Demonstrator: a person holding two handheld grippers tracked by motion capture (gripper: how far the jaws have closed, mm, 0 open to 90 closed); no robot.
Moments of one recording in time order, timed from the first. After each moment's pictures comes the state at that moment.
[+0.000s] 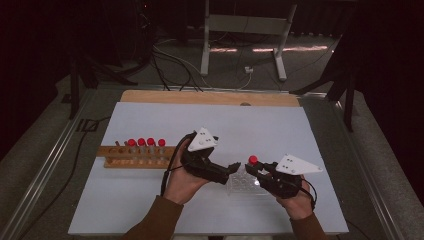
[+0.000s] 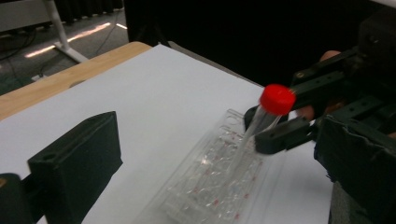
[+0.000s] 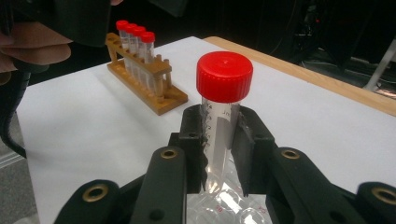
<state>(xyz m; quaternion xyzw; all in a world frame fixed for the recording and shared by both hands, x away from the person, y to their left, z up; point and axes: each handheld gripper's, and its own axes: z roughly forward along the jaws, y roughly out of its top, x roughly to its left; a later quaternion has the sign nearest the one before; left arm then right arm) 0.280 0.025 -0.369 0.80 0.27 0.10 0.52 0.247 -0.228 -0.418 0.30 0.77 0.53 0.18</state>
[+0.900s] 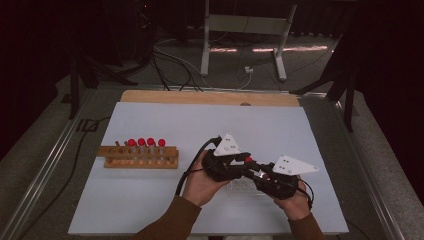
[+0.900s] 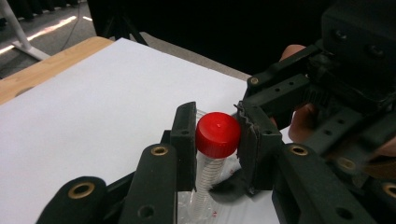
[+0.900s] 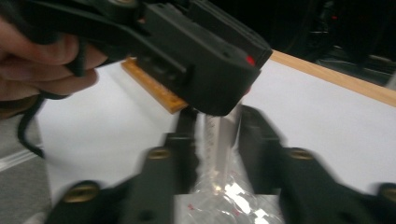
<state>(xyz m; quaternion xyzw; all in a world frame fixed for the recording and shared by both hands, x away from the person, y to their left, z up) 0.278 -0.015 -0.375 0.83 0.22 0.08 0.51 0.248 -0.223 -0.421 0.28 0.78 0.54 0.16</state>
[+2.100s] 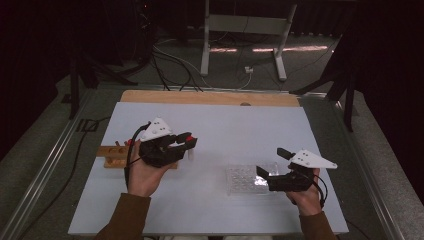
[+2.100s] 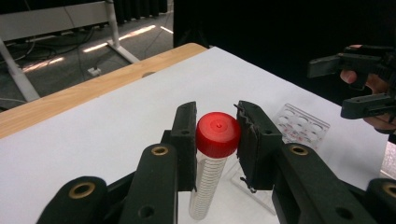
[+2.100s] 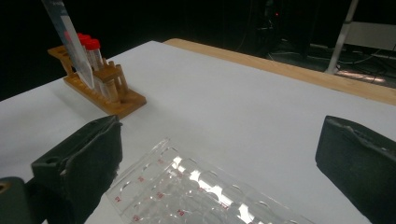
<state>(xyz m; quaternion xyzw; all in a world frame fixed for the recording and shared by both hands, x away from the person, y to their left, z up) 0.288 0.120 -0.355 0.78 0.33 0.15 0.51 0.262 -0.264 -0.426 0.37 0.74 0.53 0.20</state>
